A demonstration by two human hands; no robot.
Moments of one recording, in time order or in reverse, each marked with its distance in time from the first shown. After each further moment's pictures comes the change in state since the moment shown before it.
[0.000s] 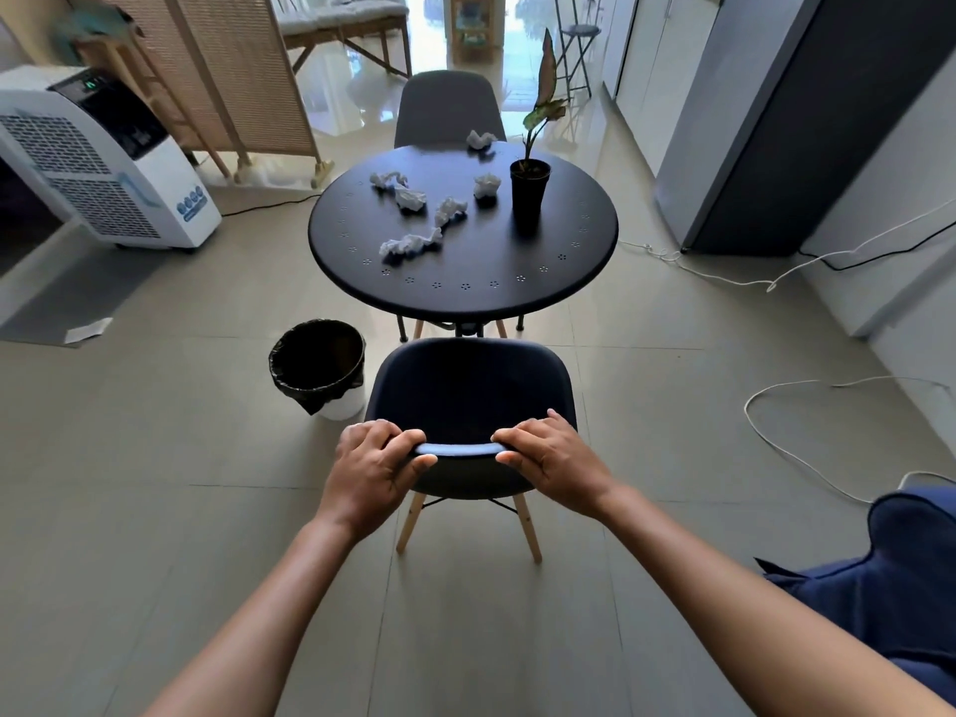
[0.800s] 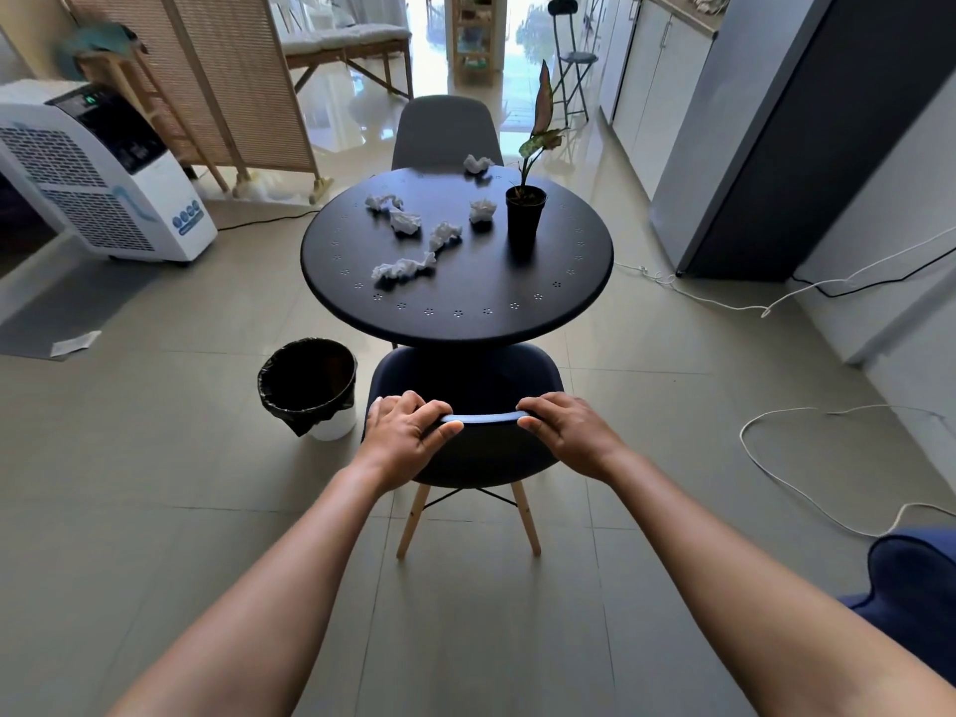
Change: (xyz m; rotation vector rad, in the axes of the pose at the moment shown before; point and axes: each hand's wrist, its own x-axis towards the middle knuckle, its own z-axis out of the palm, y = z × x) left_hand 0.096 0.012 0.019 -0.193 -0.197 -0.080; right_hand 0.054 0.057 -0.036 0.132 -0.024 0.223
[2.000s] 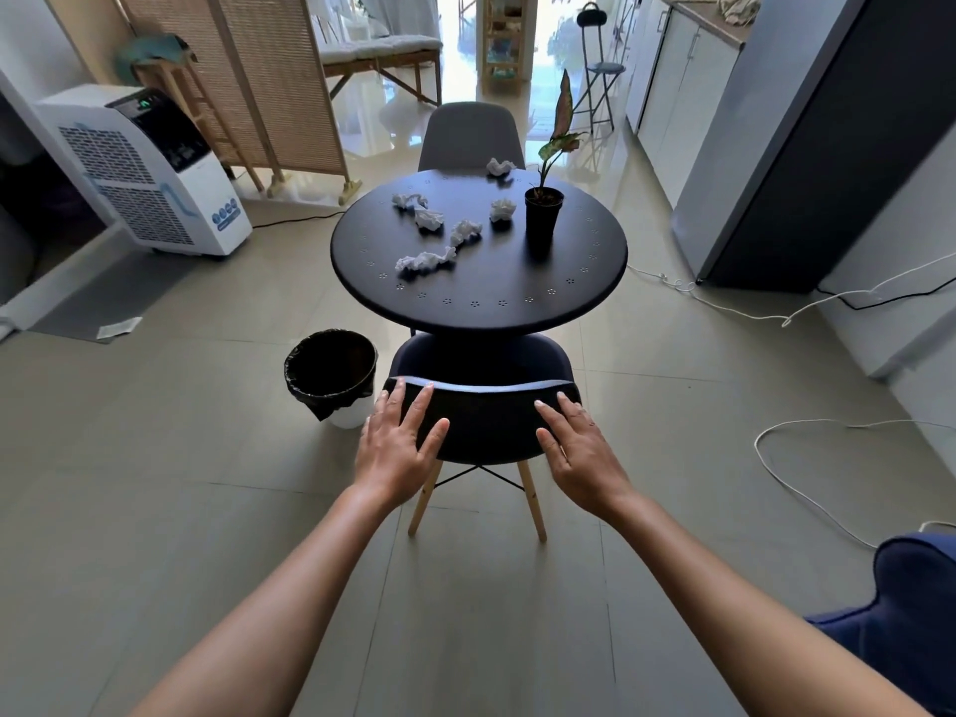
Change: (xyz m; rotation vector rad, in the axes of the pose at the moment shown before) left_hand -0.070 0.018 0.002 -0.012 0.099 -0.235; right_hand -0.066 -0.021 0.026 0.096 0.074 0.120
